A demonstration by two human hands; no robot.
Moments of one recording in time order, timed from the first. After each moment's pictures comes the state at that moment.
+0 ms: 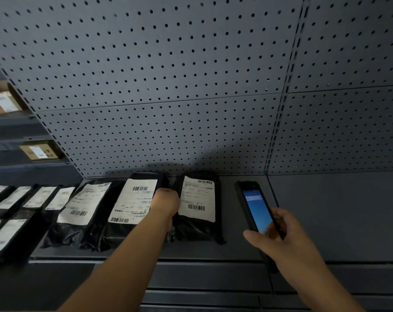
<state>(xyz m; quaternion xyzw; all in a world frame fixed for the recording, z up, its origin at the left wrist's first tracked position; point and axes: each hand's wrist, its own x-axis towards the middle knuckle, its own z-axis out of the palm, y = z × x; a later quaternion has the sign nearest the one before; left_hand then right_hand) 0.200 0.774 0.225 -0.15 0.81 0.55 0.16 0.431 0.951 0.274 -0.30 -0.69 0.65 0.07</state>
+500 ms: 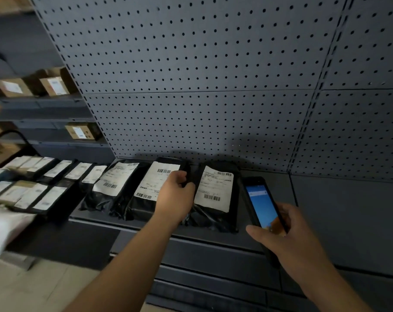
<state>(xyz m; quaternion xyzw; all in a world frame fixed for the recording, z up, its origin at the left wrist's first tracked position) 0.272 0.743 0.267 -0.04 0.87 0.49 0.02 0.433 0.945 0.274 -0.22 -0.74 0.64 0.04</state>
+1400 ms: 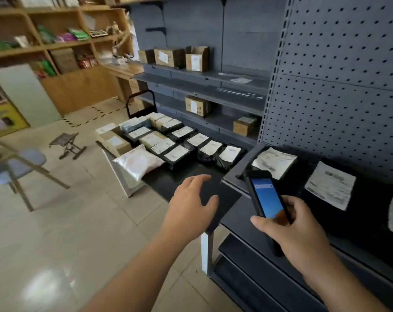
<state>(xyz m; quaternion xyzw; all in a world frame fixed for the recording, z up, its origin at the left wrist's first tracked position) 0.378 0.370 0.268 -0.09 0.93 0.35 -0.09 0.374 0.601 0.283 -0.02 -0.80 0.59 -0.10</state>
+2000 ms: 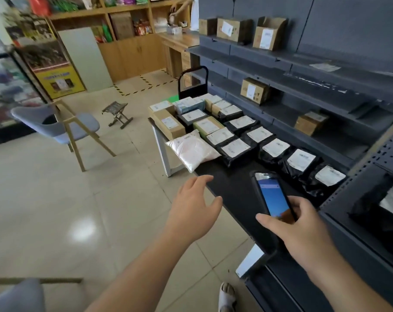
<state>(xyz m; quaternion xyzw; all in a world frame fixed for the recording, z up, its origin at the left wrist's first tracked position) 0.362 0.151 0.230 -0.22 0.91 0.35 -0.09 0.292 0.375 0.251 0.04 -0.82 0.54 -0.17</state>
